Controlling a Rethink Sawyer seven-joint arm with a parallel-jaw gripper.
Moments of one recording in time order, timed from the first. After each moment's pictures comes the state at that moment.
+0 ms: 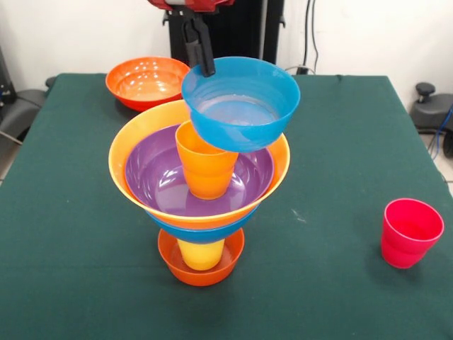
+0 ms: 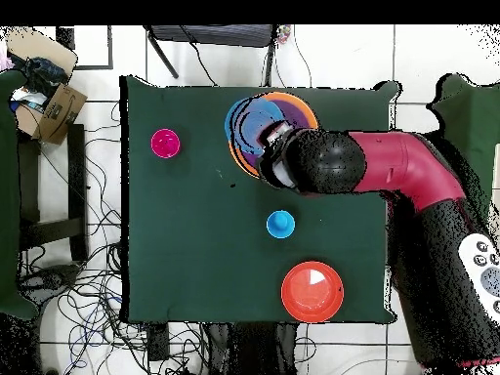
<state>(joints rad) -0.83 -0.84 0.77 1.63 -0.37 0.80 2.59</state>
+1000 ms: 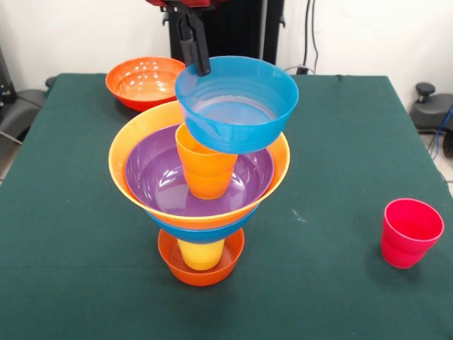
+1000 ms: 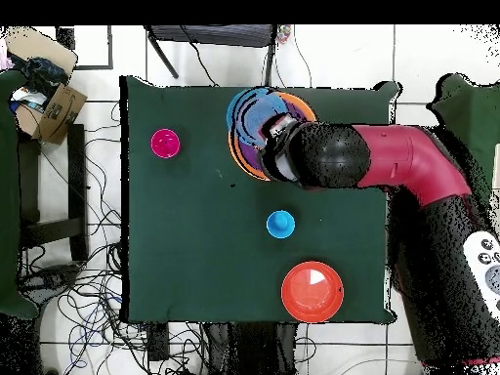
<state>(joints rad) -0.82 -0.84 0.77 1.60 -0.37 0.80 2.59</state>
